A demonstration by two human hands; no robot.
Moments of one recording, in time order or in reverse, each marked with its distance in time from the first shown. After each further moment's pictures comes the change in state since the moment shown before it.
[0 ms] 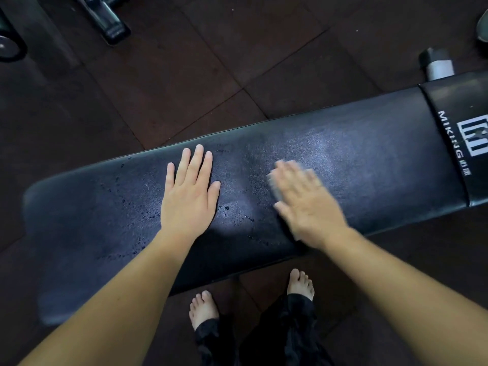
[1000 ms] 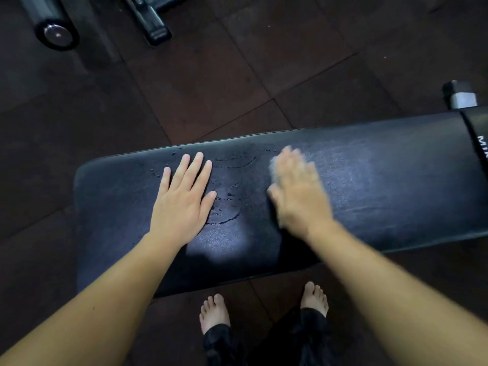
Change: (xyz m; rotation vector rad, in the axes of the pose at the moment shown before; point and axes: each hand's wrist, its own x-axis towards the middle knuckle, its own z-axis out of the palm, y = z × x) left_hand -0.043 -0.101 -0.010 0.017 0.033 0.011; right_hand 0.068 -0.095 -0.004 0.020 0.045 0.111
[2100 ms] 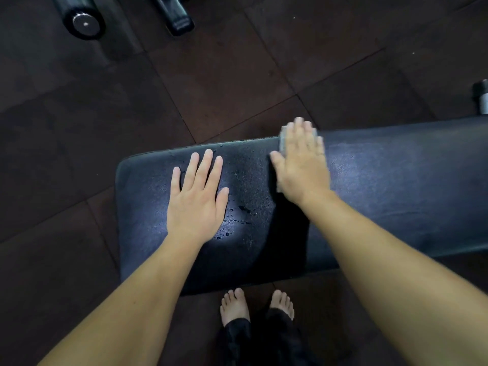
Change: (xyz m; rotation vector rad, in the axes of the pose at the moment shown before) left_hand -0.014 -0.044 -0.002 0.037 -0.008 -0.129; right_hand 0.081 -0.074 -0.015 0.112 -0.020 0.175
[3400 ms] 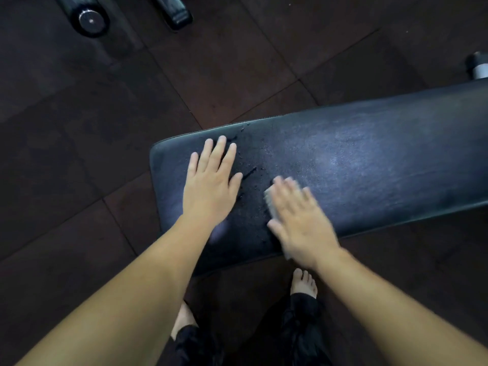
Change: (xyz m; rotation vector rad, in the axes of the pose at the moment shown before) left_hand -0.014 -0.054 -0.007 -0.147 -0.035 0.112; right_hand -0.168 -0.064 0.047 -0.131 -0.080 -0.267
